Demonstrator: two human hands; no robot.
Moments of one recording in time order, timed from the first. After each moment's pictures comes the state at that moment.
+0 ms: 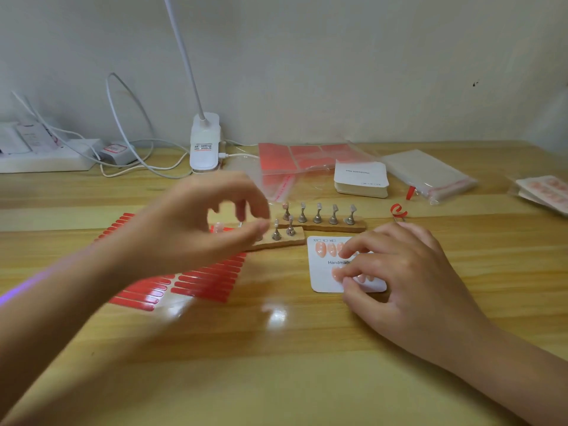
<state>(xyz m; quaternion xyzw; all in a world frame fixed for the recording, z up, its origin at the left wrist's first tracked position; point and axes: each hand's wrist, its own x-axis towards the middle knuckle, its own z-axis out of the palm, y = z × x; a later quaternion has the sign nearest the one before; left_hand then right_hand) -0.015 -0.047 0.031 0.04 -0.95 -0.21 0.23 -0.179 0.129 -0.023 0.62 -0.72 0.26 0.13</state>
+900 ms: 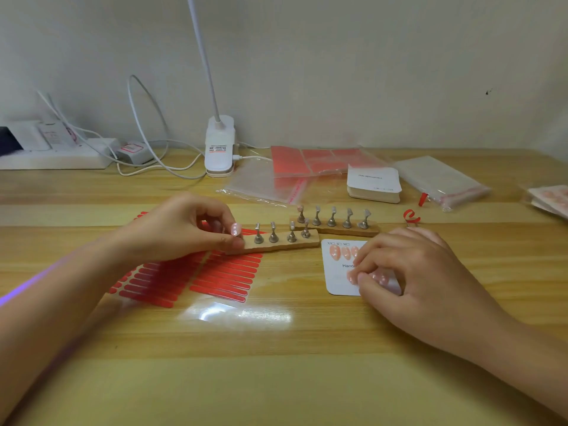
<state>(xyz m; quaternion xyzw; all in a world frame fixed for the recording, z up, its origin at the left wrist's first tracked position) -0.001 -0.096 0.001 0.21 -0.88 -0.39 0.15 -0.181 0.125 -0.012 0.62 -0.74 0.25 0.04</state>
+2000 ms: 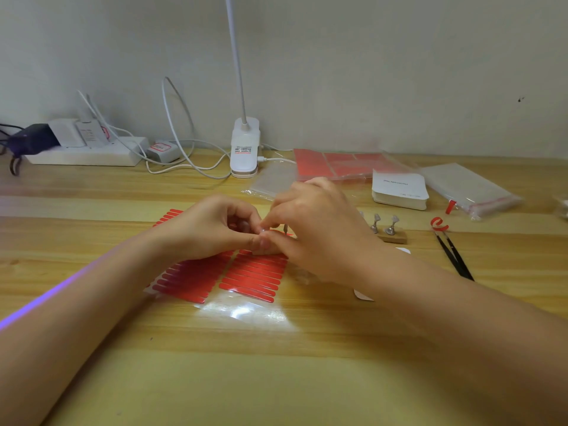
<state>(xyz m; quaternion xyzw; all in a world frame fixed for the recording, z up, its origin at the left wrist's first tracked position) 0.000 -0.095 -0.003 0.20 -0.85 -0.46 0.14 -0.127 0.020 0.017 0.73 -0.66 0.14 0.12</state>
